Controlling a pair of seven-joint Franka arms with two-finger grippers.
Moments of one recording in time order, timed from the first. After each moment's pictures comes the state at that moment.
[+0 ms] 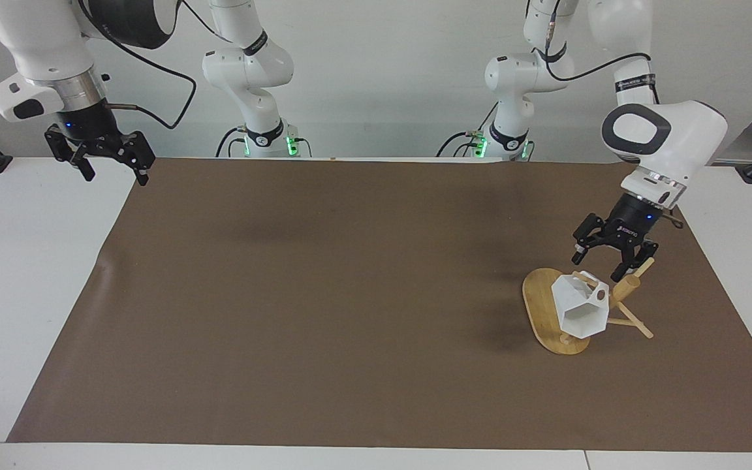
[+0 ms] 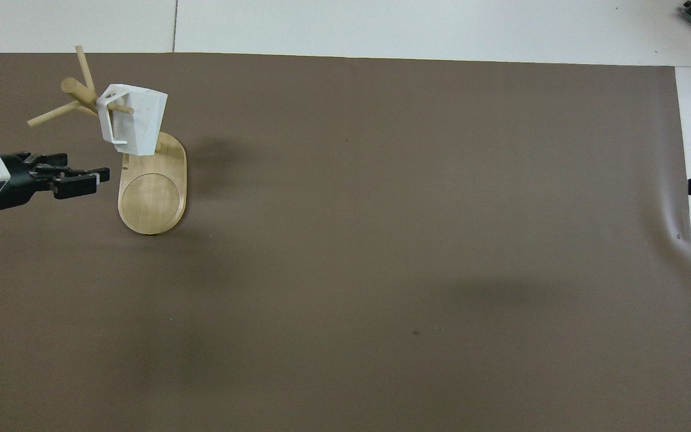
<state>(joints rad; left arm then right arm) 0.05 -0.02 0.01 -2.10 -0.56 2.37 0.77 0.07 -0.02 -0.22 -1.60 -0.08 1.67 -0.10</state>
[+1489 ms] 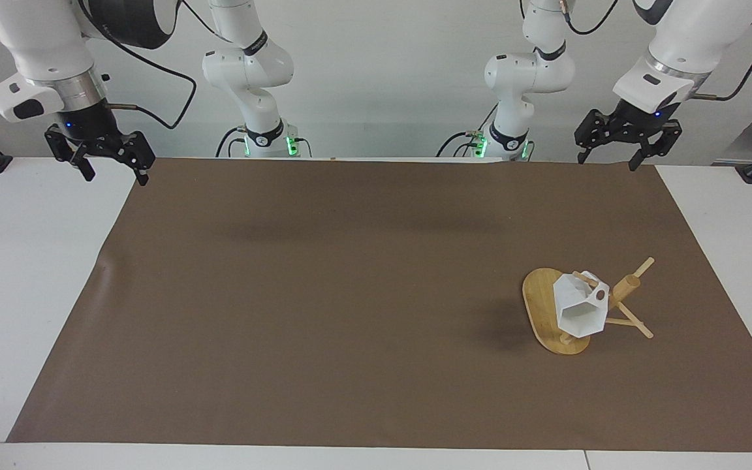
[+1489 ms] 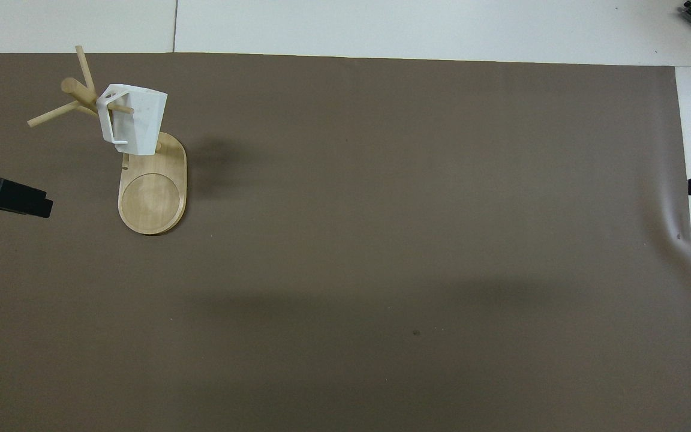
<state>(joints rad) -0.07 -0.03 -0.02 -1.50 -0.02 1.46 0.11 0.07 -0.02 -0.22 -1.60 -0.08 1.67 -0.10</state>
